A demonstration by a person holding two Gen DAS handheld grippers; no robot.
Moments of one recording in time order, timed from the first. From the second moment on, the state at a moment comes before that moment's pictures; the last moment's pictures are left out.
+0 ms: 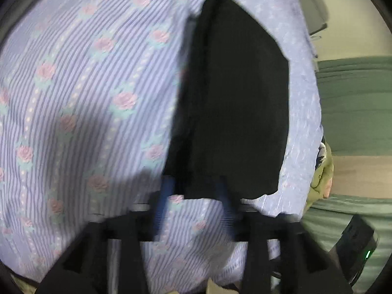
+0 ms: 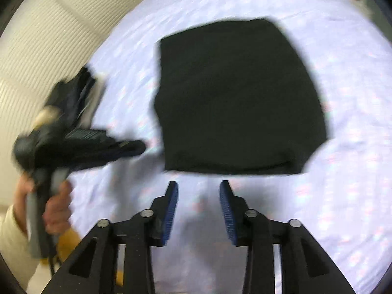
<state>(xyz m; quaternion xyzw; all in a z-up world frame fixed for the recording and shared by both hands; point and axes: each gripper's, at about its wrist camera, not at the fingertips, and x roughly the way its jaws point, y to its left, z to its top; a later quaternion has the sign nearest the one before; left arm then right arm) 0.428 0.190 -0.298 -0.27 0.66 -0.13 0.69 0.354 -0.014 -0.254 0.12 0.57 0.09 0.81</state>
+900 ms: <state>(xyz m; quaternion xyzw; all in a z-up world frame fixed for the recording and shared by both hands) 0.426 0.154 -0.329 -0.17 0.69 -0.07 0.70 0.353 -0.077 -0.279 0.08 0.61 0.03 0.79</state>
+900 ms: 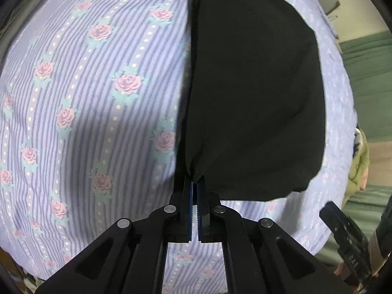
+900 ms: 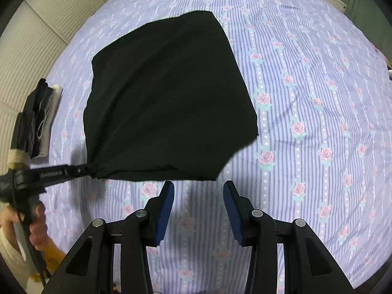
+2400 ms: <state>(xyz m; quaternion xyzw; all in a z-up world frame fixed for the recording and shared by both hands) 0.471 0.160 -0.212 -0.10 0.49 -0.10 0.86 0.435 -0.109 -0.208 0.09 0.45 0.07 0.89</state>
